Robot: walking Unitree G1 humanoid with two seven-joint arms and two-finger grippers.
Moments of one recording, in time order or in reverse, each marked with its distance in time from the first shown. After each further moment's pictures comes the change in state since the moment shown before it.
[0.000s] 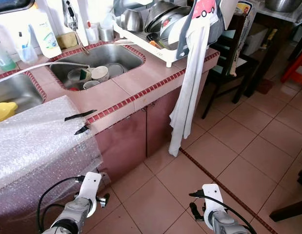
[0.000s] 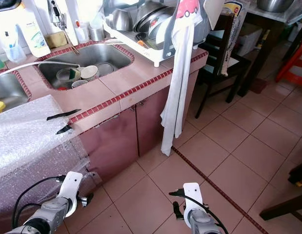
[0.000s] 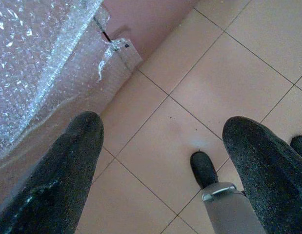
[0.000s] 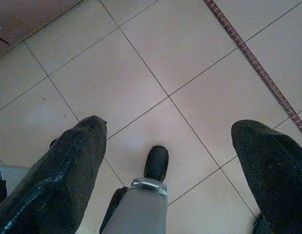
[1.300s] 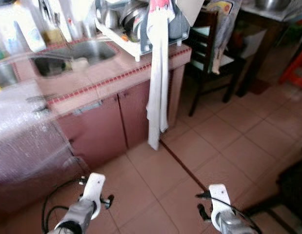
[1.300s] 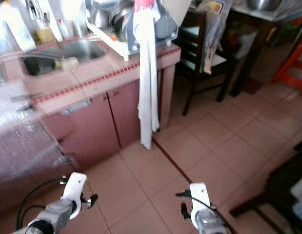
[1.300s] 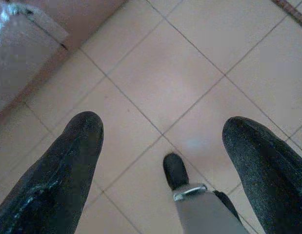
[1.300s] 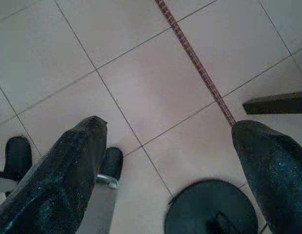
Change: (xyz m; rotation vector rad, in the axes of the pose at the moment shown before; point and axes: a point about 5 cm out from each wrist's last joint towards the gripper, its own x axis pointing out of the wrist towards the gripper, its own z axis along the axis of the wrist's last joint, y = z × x) left arm 0.001 -0.011 -0.003 -0.019 0.006 -0.024; right arm -0.001 -0.014 -0.002 -0.033 0.012 -0.046
